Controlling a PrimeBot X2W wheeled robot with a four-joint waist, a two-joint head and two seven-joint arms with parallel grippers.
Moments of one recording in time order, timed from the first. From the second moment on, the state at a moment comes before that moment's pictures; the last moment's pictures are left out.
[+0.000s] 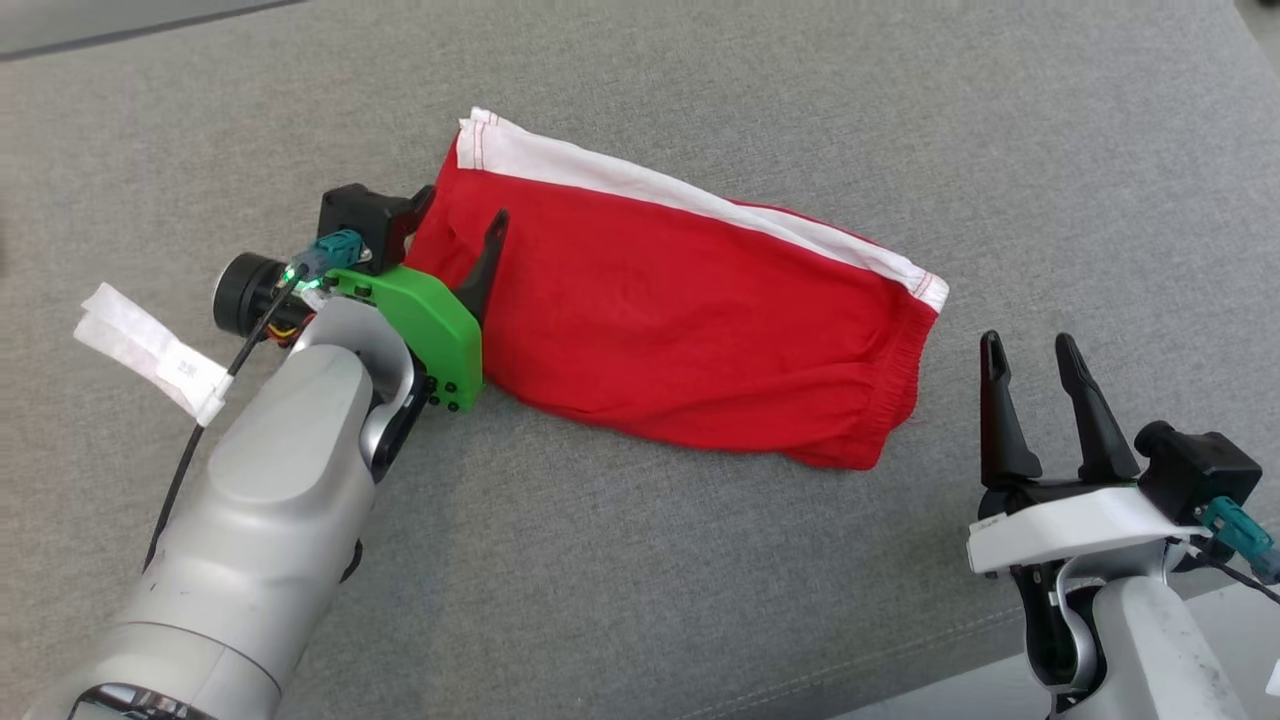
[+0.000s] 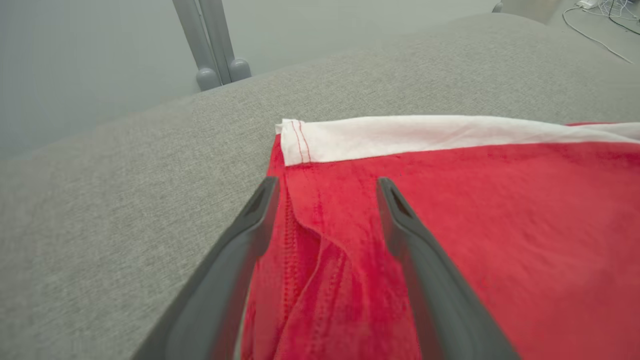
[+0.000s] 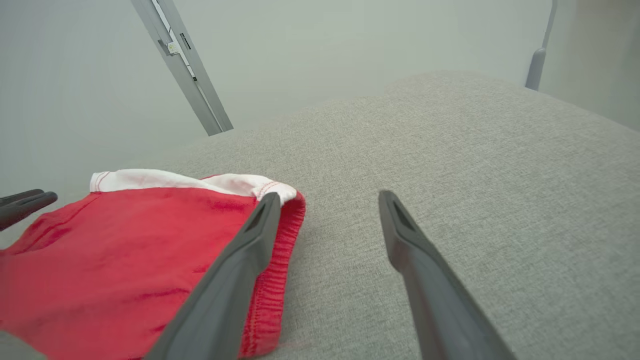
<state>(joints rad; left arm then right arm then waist) -0.89 0.17 -0.68 0.92 -0.55 -0.13 -0.16 -0.16 -0.05 0.00 0.17 0.32 0.13 -0.26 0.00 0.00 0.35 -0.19</state>
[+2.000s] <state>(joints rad) -0.33 0.16 -0.55 0.49 -0.86 0.06 -0.08 -0.11 -0.05 -0.12 0.13 0.22 0.13 -0.26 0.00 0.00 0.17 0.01</state>
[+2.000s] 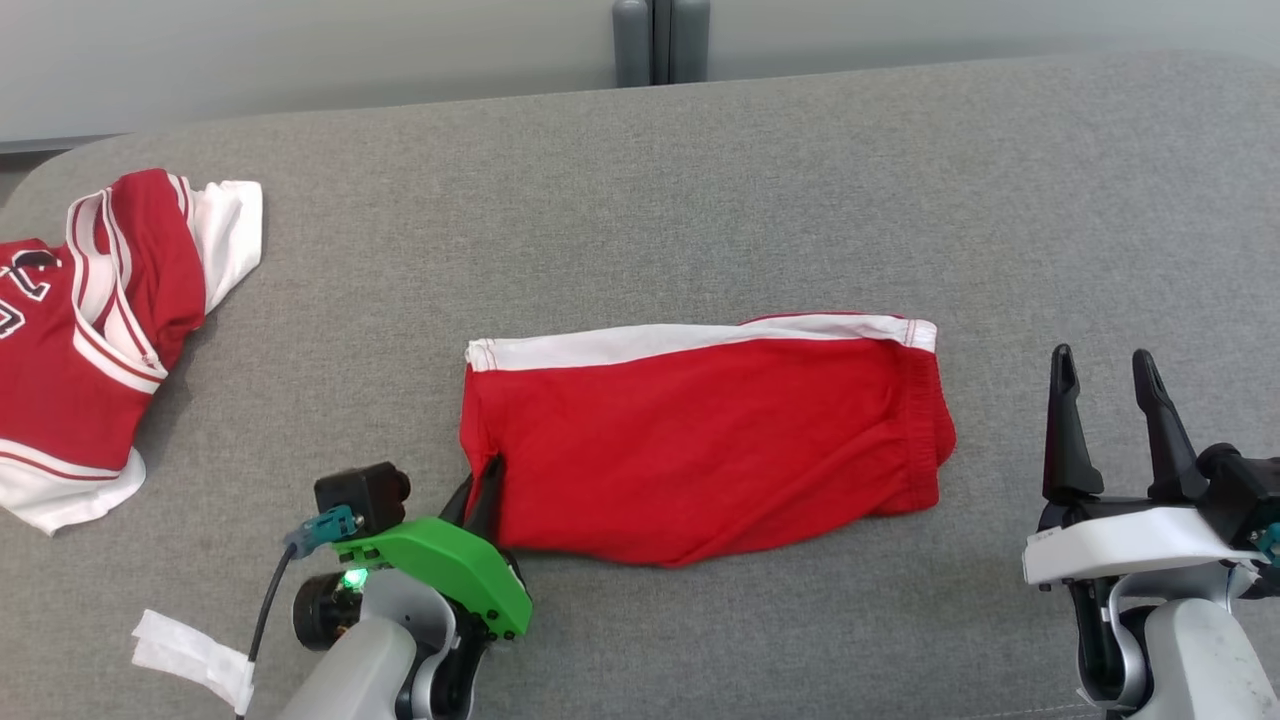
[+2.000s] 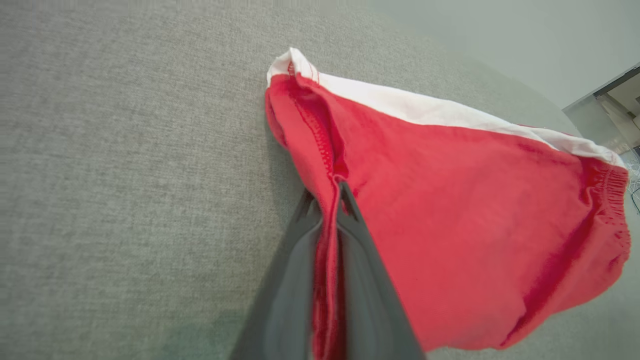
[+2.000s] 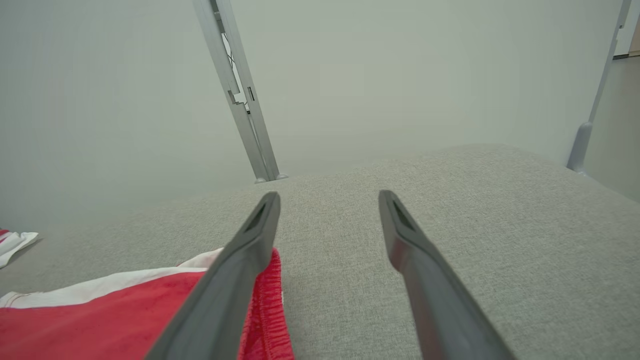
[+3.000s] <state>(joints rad) -0.20 0.14 -0.33 0.30 -0.43 0.12 -0.26 -0.08 -0.05 -0.13 0.21 0.20 0.13 -0.26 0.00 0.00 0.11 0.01</state>
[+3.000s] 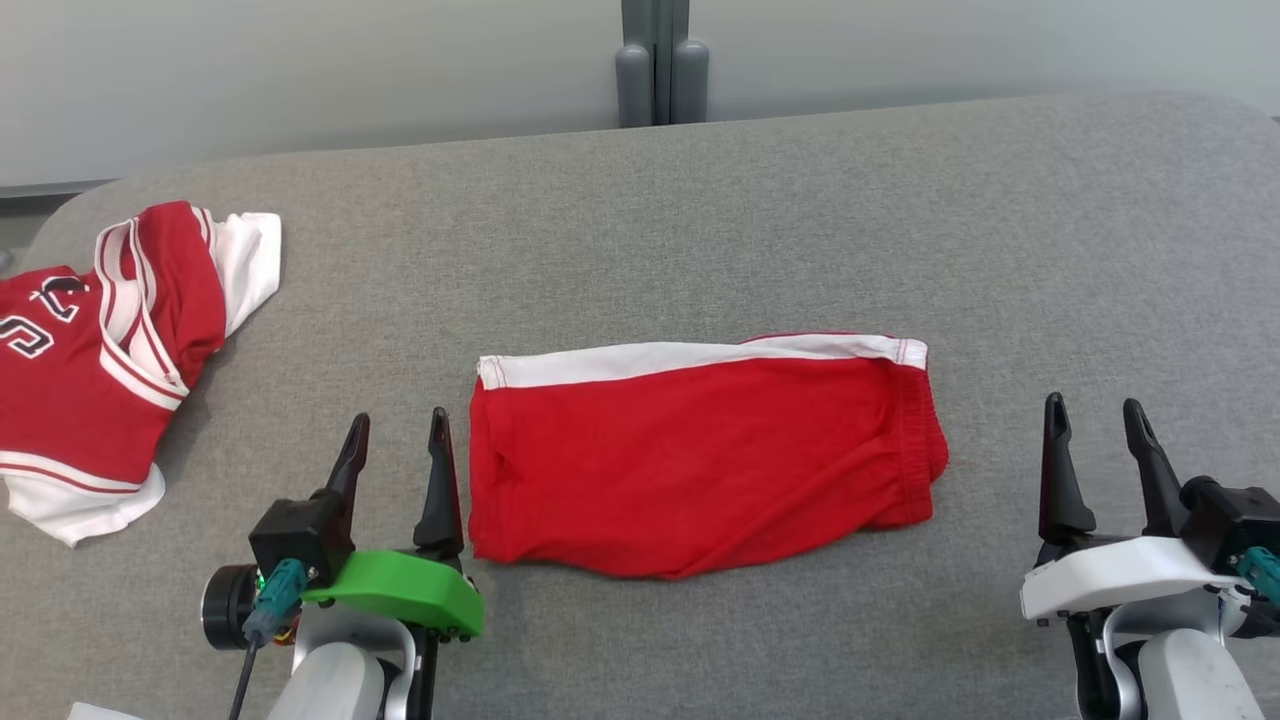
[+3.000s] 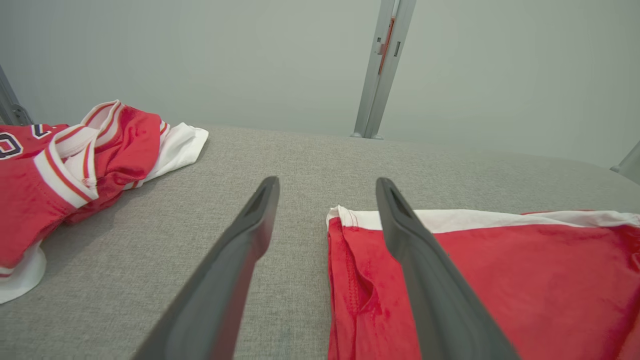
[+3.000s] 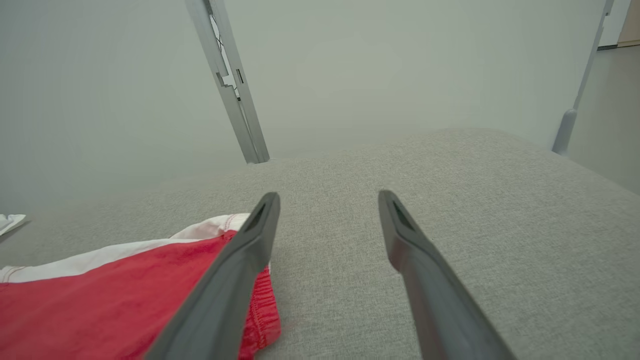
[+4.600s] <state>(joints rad) -0.17 0.05 -0.26 0.34 -0.34 0.04 -0.26 -0.25 -0.21 -0.06 0.50 0.32 0.13 0.22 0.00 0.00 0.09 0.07</state>
